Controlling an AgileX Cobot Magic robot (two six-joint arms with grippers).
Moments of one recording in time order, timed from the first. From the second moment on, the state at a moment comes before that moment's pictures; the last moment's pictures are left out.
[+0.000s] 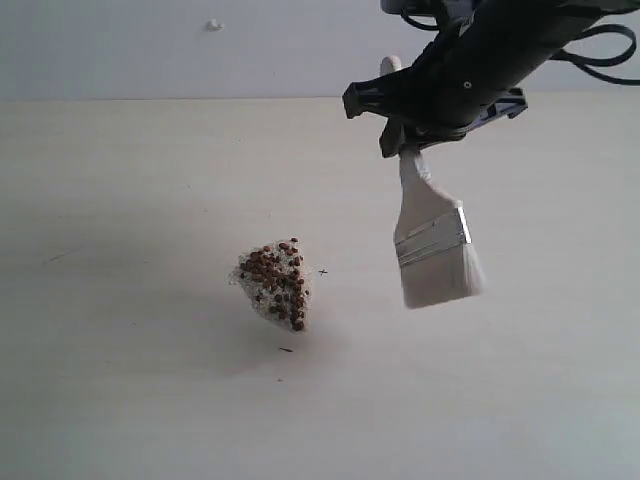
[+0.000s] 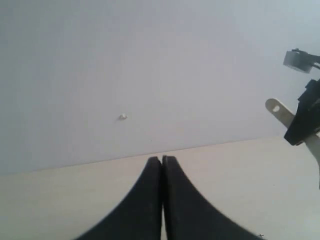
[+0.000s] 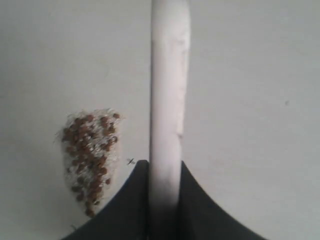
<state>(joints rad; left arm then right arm) -0.24 0.01 0.00 -1.71 0.28 1.65 0.42 1.73 -1.27 0.30 0.70 -0.02</state>
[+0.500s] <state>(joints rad) -0.24 0.01 0.00 -1.71 0.28 1.65 0.30 1.95 -1.27 0.68 0.84 -0.41</state>
